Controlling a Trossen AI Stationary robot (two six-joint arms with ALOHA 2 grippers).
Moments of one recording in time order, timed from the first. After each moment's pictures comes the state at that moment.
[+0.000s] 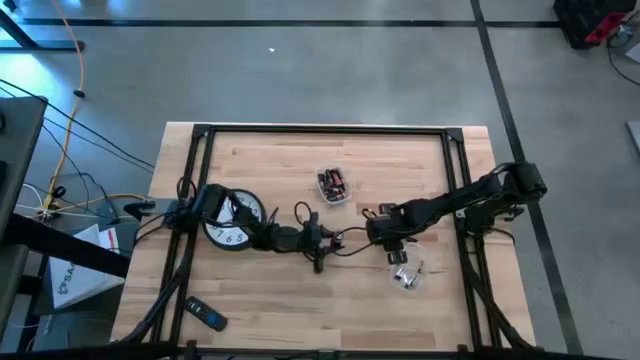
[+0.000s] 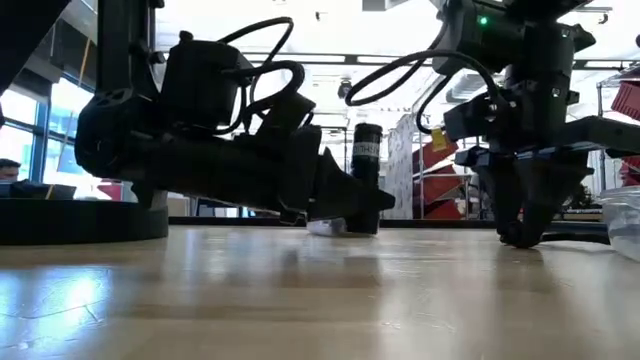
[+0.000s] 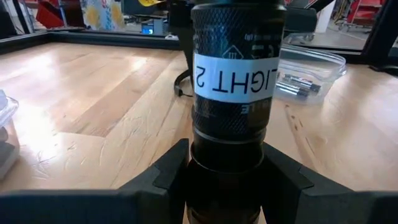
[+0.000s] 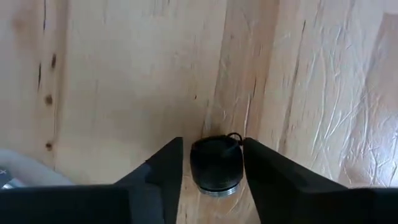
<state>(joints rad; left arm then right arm) -0.22 2.25 0.79 1.32 -0.32 -0.10 0.18 1.59 0.82 -0.63 0.04 0.03</state>
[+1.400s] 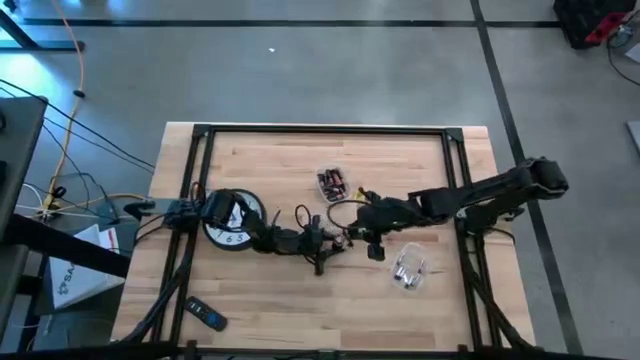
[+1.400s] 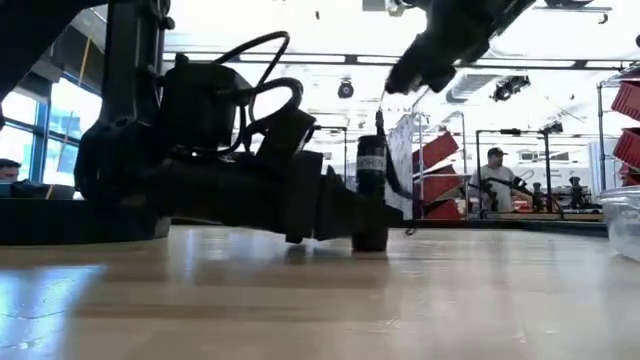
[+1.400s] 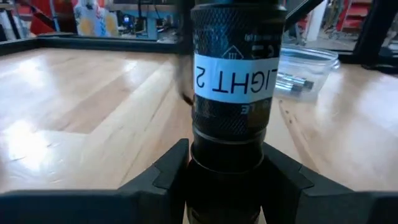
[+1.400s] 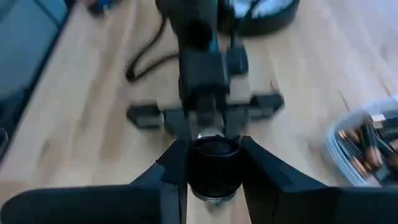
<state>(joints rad) -0.22 2.36 0.83 1.44 -0.29 -0.07 0.19 1.39 0.84 -0.08 0.10 0.18</state>
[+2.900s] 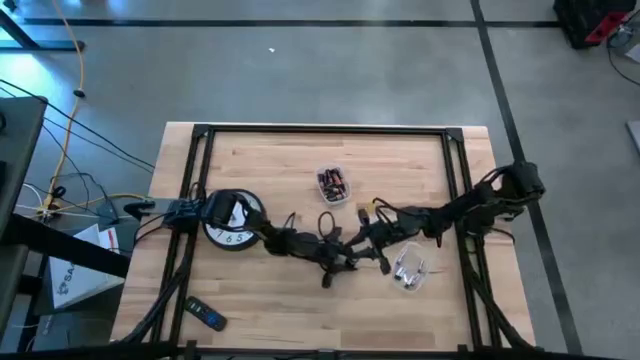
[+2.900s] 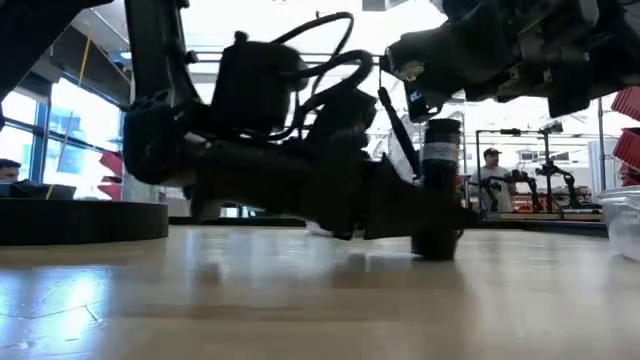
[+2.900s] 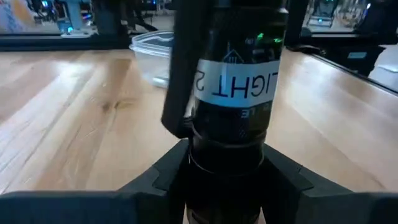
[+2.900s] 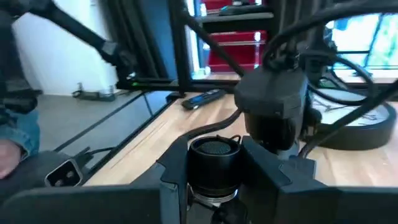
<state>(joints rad) -0.23 2.36 1.04 1.15 -0.04 -0.03 0.21 1.61 0.44 1.08 -0.23 0.06</state>
